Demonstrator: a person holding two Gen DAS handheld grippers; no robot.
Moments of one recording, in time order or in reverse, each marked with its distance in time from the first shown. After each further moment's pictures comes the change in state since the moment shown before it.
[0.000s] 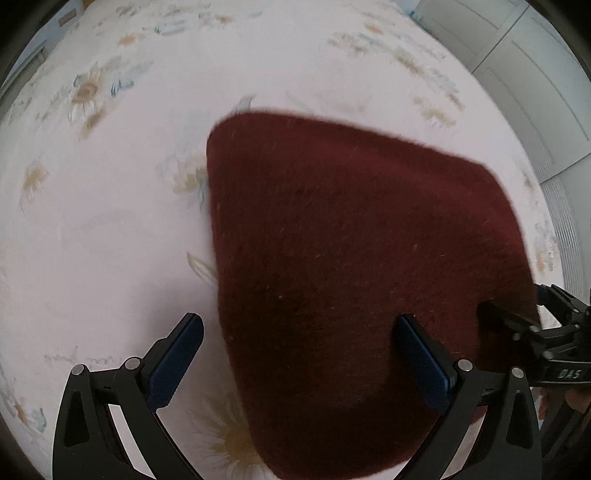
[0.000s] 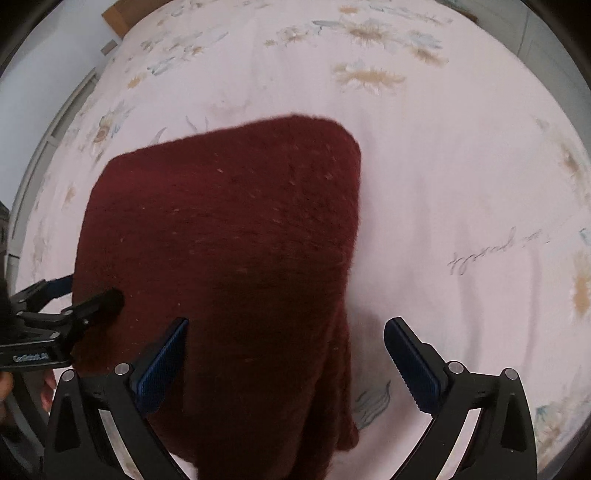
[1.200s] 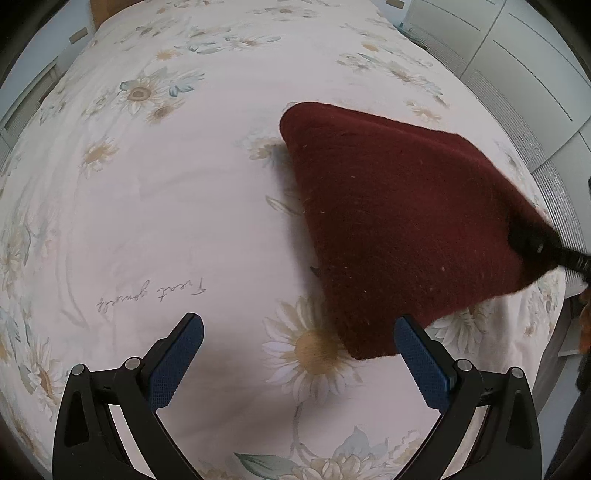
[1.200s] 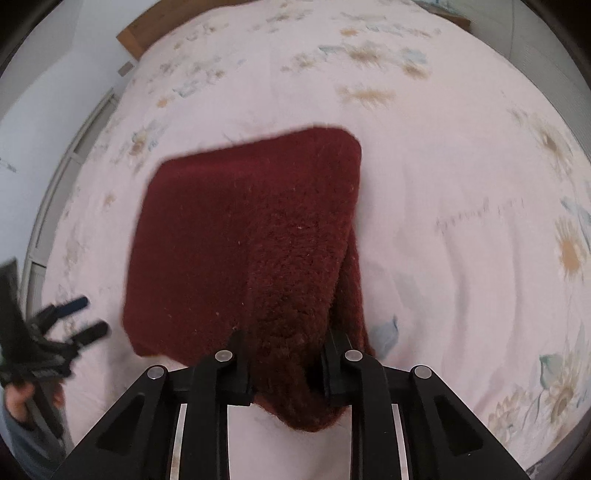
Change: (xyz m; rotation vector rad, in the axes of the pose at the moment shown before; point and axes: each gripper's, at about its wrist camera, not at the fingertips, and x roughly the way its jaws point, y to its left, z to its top) left arm -0.074 0.033 -0.080 0.065 -0.094 0.026; right arm -0.057 0.007 -0.050 0.040 -0.051 0.046
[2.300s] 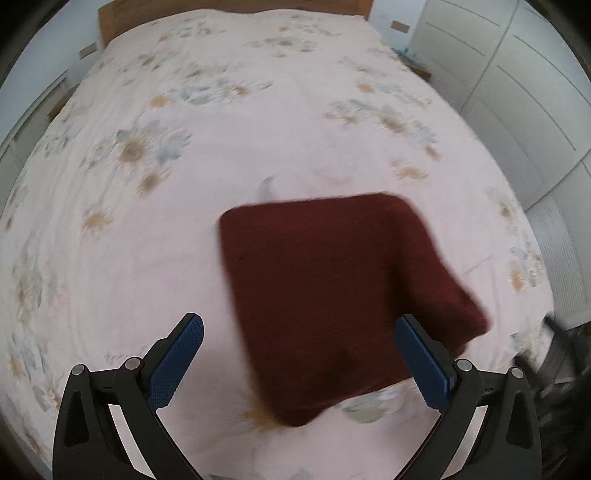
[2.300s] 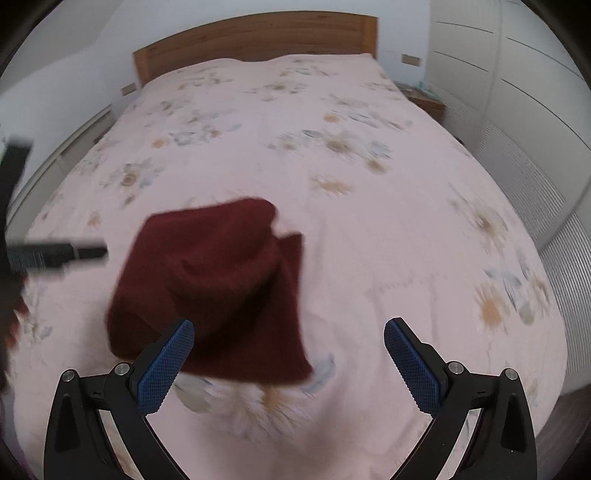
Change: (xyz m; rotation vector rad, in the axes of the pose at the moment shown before) left arm -0.031 -0.035 0.078 -0.033 -0.082 0.023; right arm -0.088 0.047 0.008 -0.147 -0.287 -0.187
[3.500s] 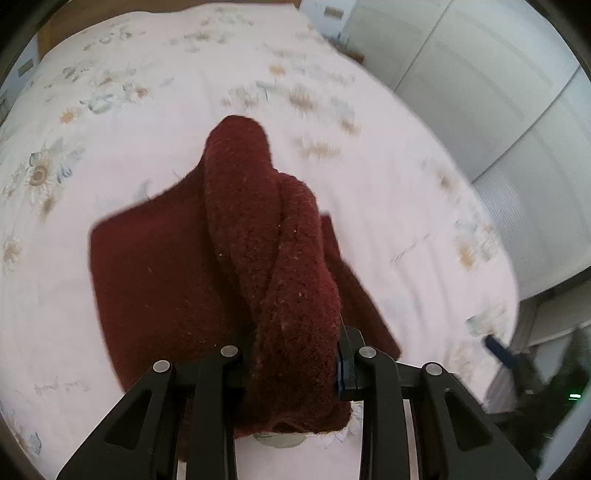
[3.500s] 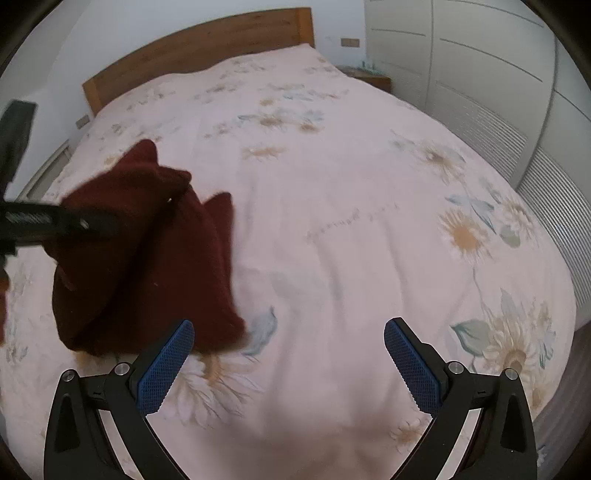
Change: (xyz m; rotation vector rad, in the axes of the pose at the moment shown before) left arm 0.052 -0.099 -0.003 0.132 0.035 -0.199; right arm 0.016 -0.077 -0.103 0.215 -0.022 -0.105
